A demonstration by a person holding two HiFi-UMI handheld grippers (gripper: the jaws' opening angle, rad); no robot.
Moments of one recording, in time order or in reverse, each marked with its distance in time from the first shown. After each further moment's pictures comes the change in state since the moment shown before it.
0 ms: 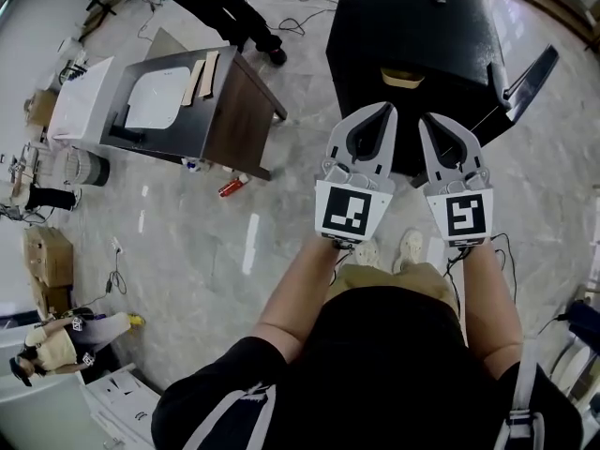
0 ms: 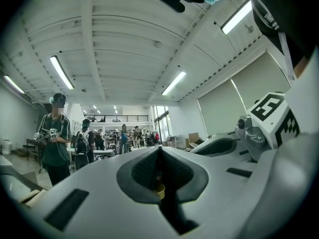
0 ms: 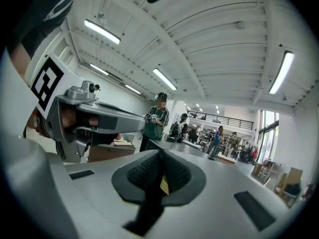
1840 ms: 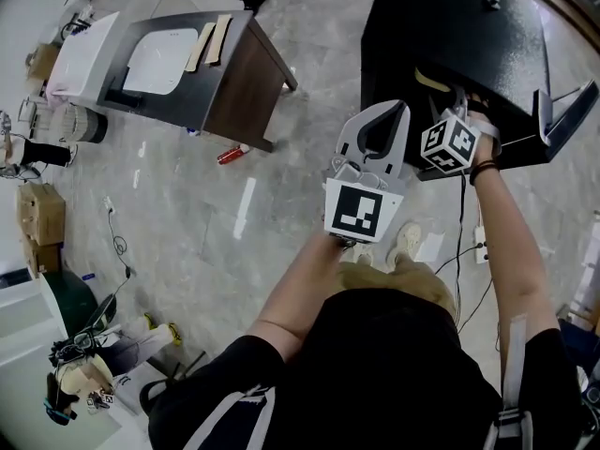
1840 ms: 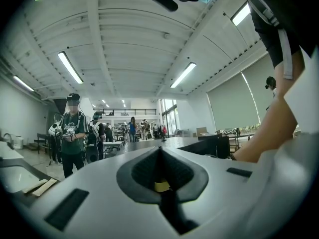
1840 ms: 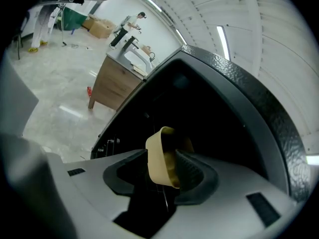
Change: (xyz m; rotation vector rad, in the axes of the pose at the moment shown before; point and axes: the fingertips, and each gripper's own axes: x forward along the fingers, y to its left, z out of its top) left arm 0.013 0.057 -0.063 -0.023 0.097 0.080; right arm 0.180 -0.017 -0.179 -0.650 0.509 0.118
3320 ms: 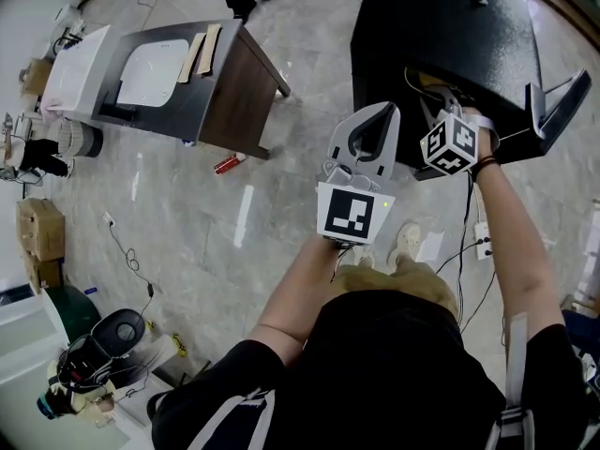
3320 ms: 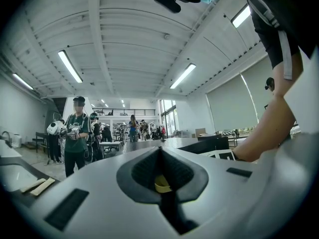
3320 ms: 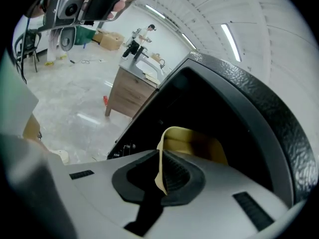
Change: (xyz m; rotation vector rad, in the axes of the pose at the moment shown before) left arm -0.002 -0.001 -0.001 -0.007 -0.013 -0.010; right arm -0.014 0.021 0.007 -0.008 -0.071 0.188
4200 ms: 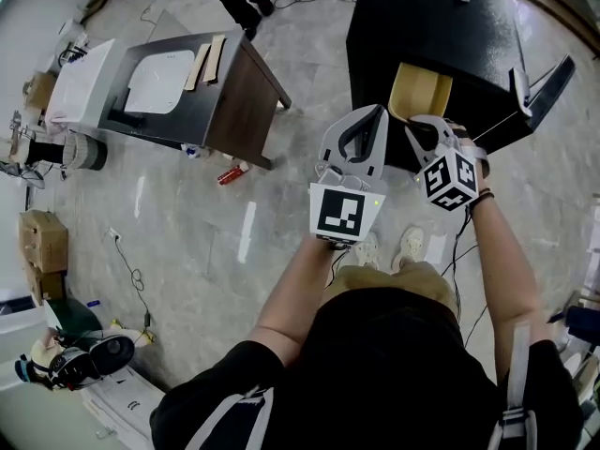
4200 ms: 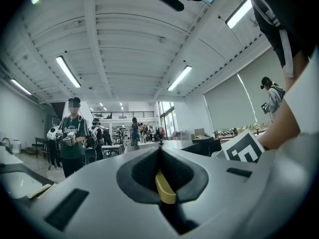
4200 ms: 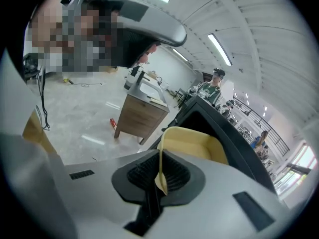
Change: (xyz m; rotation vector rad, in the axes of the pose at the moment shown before) left arm -0.043 -0.014 0.019 0.005 0.012 -0.004; right arm -0.096 0.061 0.049 0.131 -0.177 0.057
